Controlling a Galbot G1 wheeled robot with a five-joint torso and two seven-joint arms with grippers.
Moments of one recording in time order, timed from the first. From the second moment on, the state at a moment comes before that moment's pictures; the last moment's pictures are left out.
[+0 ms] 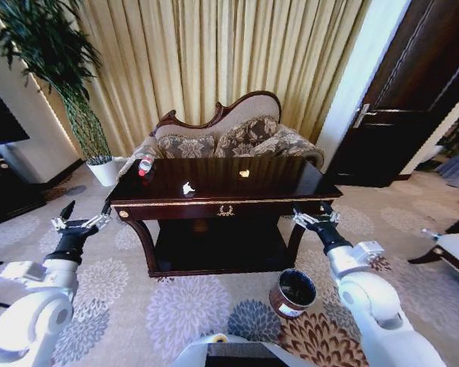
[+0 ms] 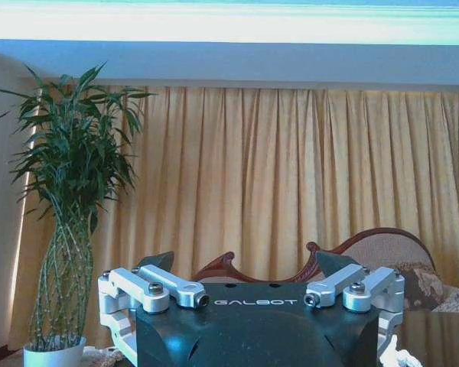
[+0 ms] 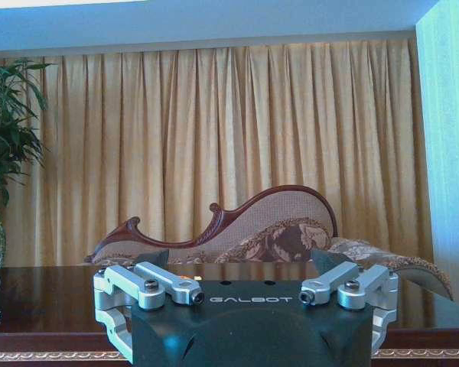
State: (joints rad) left arm 1.66 -1.09 -1.02 -2.28 -0.68 0.04 -0.02; right arm -1.53 1.14 0.74 2.28 0.53 -0.17 0.05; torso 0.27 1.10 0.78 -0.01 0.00
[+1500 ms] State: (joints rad) left arm 1.66 -1.11 -1.01 -2.26 -0.65 0.04 -0.01; right arm -1.38 0.95 0.63 2.28 0.79 -0.58 0.20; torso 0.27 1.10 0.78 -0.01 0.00
